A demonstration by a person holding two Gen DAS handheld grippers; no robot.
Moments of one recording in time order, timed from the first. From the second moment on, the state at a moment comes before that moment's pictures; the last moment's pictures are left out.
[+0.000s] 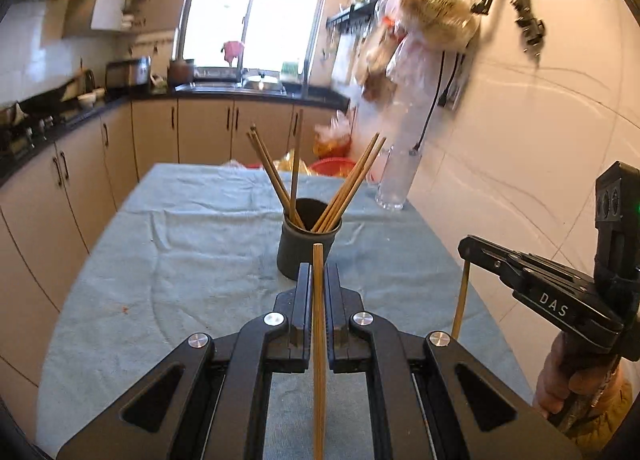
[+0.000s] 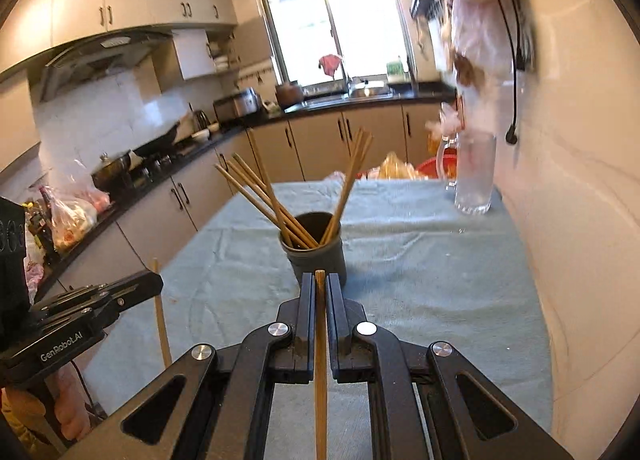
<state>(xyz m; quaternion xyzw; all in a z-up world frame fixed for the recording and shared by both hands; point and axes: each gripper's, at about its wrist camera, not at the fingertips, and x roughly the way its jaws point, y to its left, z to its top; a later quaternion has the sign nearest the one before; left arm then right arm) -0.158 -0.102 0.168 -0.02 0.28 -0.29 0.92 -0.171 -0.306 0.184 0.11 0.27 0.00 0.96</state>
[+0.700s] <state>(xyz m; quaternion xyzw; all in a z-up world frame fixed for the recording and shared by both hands) -0.243 -0.068 0.189 0.00 0.23 -0.31 0.92 -0.264 -0.286 0.209 0.08 0.22 0.01 0.97</state>
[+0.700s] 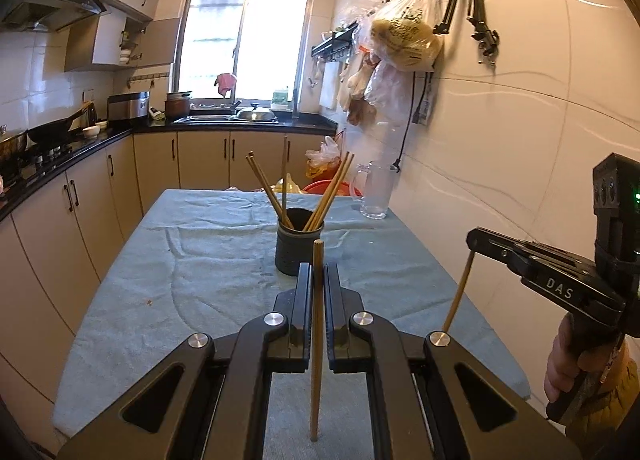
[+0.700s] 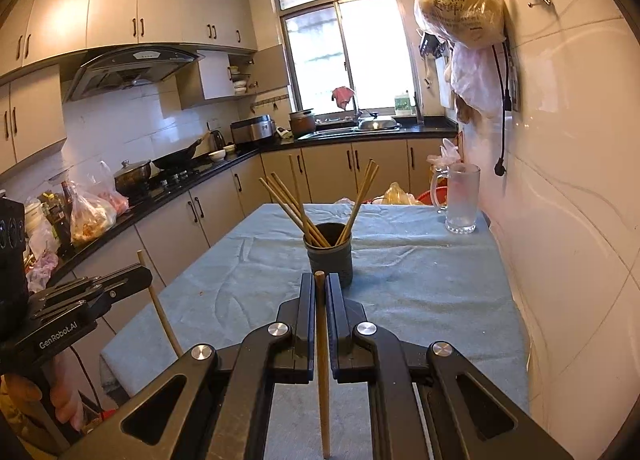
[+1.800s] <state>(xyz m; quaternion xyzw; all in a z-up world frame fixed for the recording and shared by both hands) -0.124 -0.111 0.283 -0.06 0.13 -0.28 0.95 -0.163 -0.307 0.293 0.07 0.11 -0.02 0.99</state>
